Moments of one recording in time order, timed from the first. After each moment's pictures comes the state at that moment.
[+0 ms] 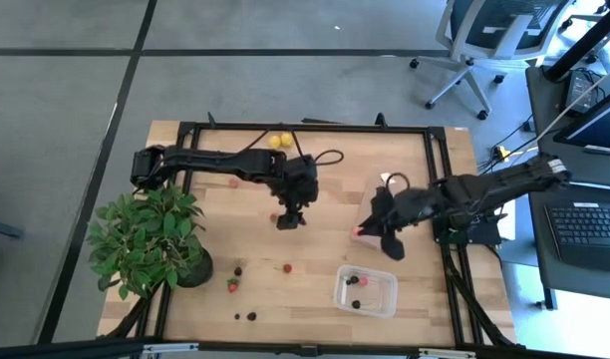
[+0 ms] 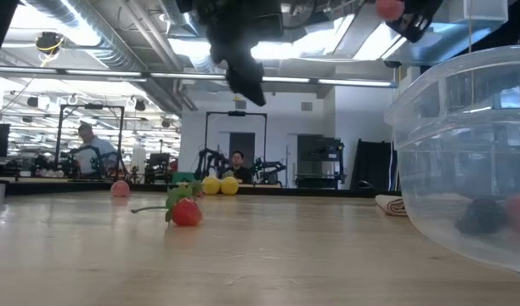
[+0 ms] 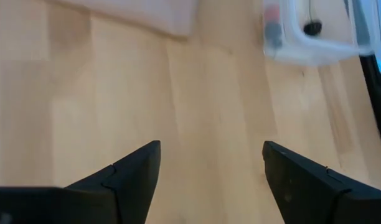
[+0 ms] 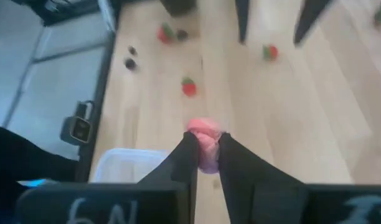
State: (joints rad) left arm 0.10 1.76 1.48 -0.78 0.31 0.09; right arm 0.30 1.12 0.99 -0.54 0.06 0.43
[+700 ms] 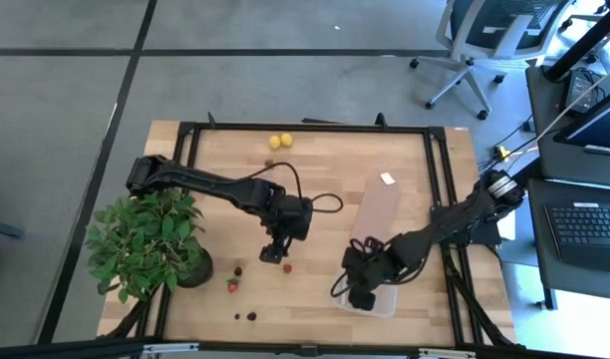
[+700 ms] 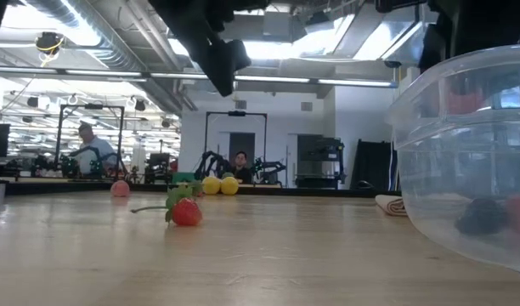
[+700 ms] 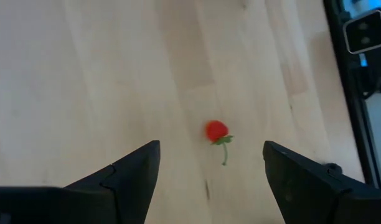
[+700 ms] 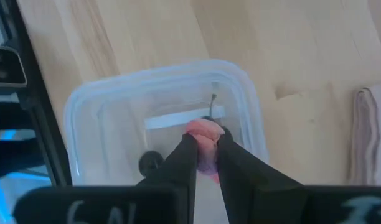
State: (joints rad) left arm -0.13 1.76 1.48 -0.90 0.25 0.05; right arm 0.55 1.69 1.24 -0.75 0.11 0.90
